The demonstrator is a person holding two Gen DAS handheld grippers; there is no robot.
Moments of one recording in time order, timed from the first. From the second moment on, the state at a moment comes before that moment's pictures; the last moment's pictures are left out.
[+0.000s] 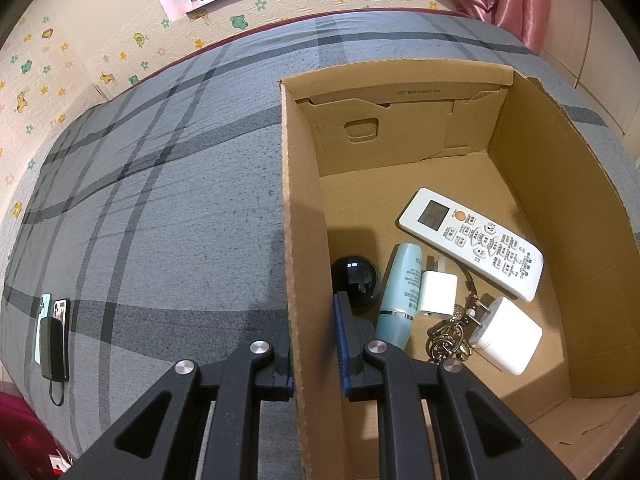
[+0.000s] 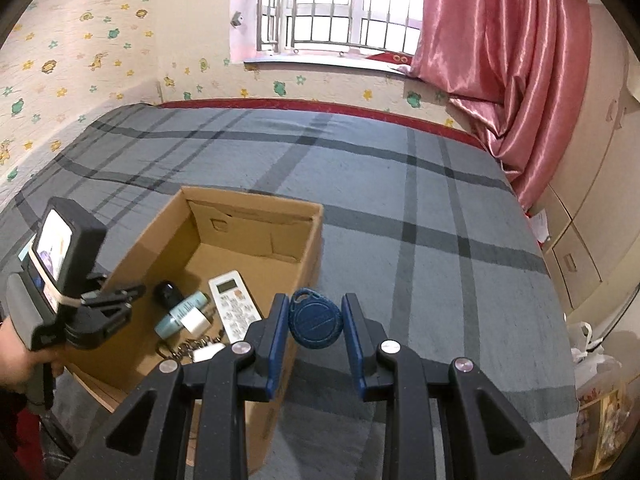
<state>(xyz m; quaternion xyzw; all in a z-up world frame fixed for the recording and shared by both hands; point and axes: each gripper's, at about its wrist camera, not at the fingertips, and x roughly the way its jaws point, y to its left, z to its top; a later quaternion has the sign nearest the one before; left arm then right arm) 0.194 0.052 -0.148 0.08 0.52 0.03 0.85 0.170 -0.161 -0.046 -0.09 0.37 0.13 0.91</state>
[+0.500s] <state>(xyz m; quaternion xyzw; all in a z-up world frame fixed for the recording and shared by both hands) 0.195 0.053 -0.150 0.08 0.52 0.03 0.85 0.187 -0.102 -0.051 -0.10 0.38 0.18 0.90</state>
